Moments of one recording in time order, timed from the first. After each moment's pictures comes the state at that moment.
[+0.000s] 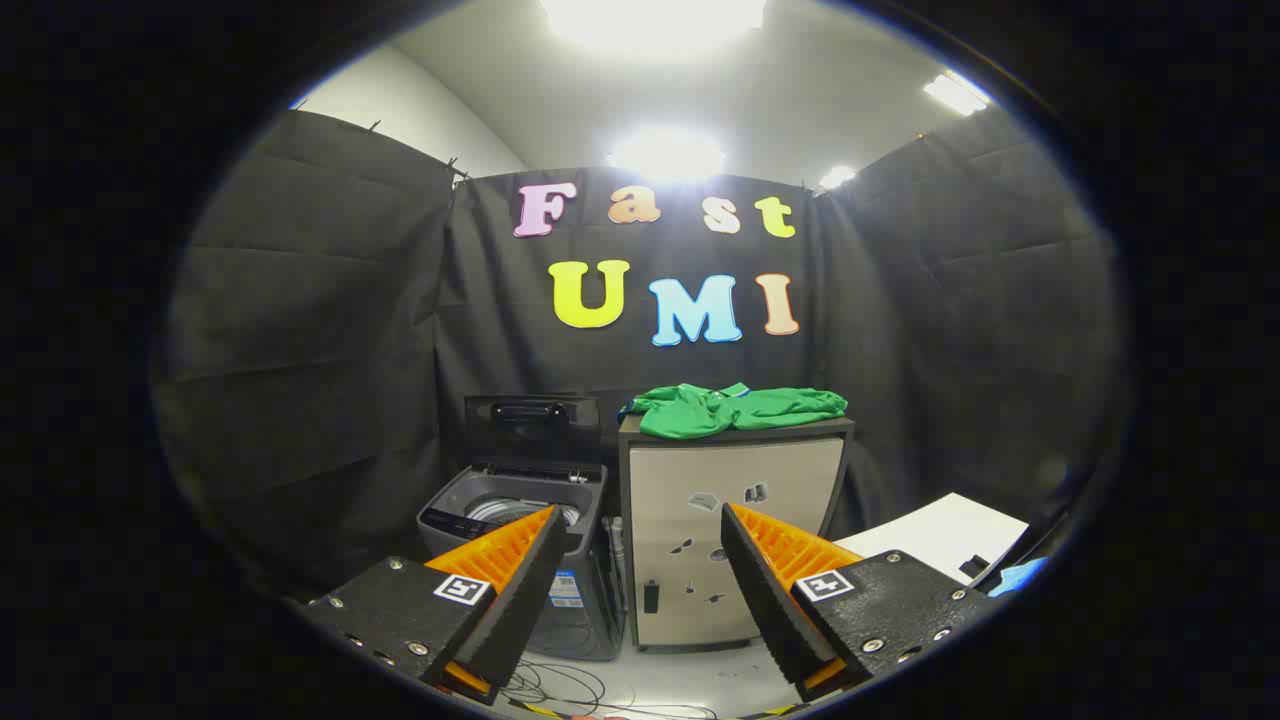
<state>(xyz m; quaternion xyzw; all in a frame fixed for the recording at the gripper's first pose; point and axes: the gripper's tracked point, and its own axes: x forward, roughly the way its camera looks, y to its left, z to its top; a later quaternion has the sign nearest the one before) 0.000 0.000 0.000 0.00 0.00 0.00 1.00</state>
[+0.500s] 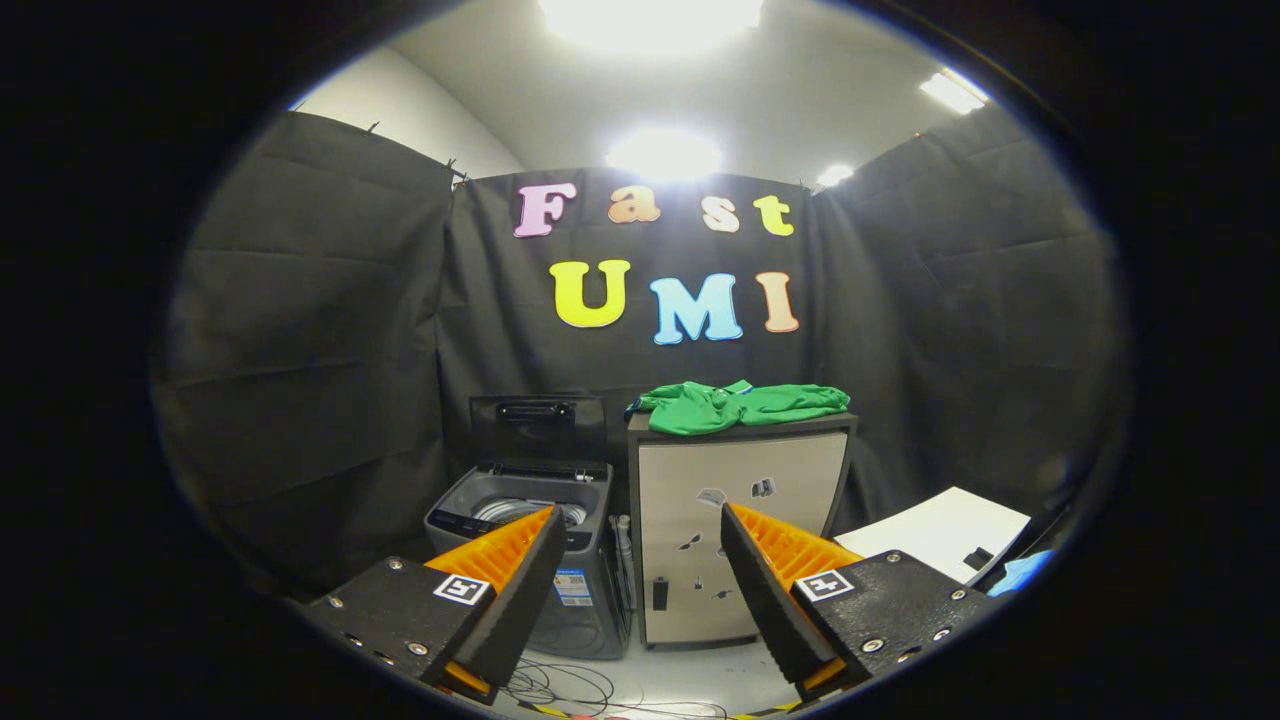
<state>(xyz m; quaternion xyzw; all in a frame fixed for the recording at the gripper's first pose) -0.008 0.016 -0.002 0.01 0.00 0.00 1.00</state>
